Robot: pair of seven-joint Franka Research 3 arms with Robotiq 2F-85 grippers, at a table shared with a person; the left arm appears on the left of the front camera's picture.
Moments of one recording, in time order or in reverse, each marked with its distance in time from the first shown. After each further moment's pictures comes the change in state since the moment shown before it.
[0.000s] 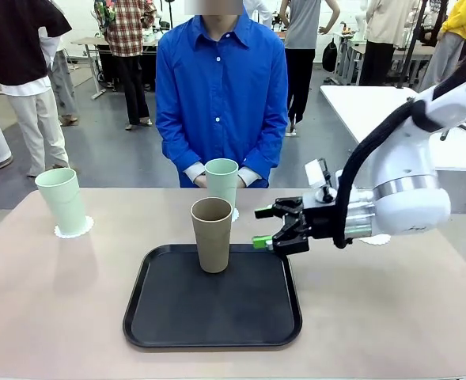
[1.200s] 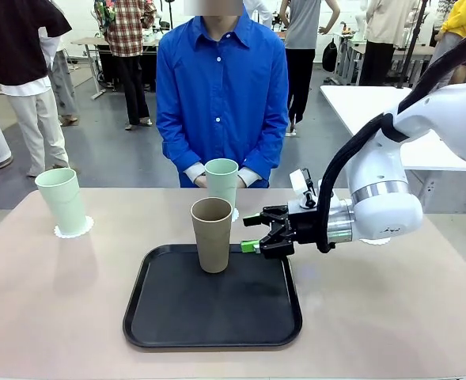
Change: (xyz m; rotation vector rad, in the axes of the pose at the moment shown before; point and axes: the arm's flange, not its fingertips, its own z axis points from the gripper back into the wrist) left arm 0.000 0.000 0.000 0.000 0.000 0.000; right arm -0.025 -0.022 -0.029 0.034 -0.016 -0.064
